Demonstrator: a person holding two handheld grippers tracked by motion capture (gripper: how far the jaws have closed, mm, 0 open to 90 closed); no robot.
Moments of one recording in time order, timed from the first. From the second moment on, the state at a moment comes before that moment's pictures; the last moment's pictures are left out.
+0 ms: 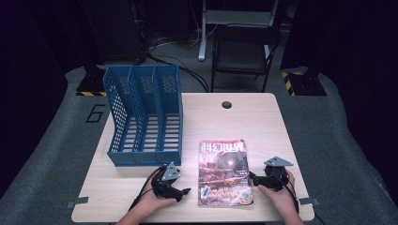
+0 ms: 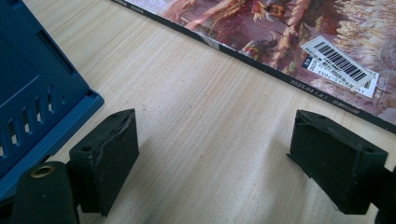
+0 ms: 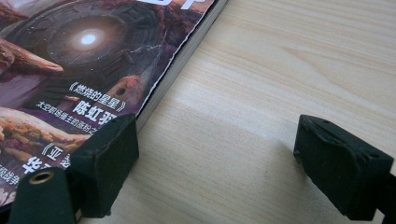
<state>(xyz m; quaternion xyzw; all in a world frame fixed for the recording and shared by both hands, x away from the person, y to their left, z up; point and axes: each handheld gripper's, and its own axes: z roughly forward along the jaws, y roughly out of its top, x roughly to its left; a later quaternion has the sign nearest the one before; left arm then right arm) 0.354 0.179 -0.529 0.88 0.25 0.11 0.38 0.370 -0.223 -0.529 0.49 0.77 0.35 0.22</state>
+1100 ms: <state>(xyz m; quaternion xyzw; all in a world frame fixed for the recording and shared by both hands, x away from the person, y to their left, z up) 0.349 0.174 -0.519 0.87 0.30 0.08 0.38 0.372 -0.223 -0.512 0.51 0.78 0.33 0.17</state>
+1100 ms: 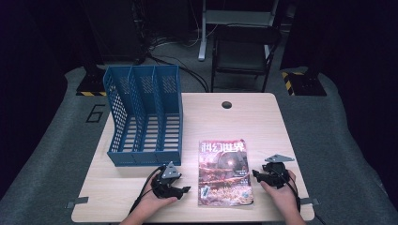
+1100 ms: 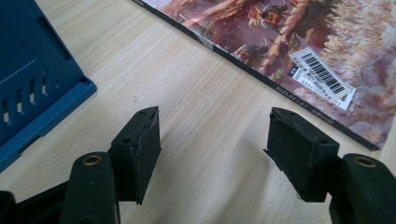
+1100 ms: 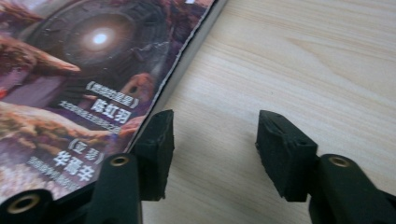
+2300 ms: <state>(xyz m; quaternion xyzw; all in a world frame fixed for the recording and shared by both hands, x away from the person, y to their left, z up) 0.352 0.123 -0.518 0.88 0.29 0.06 0.38 0.368 -0.186 -0.514 0.50 0.78 0.35 0.13</state>
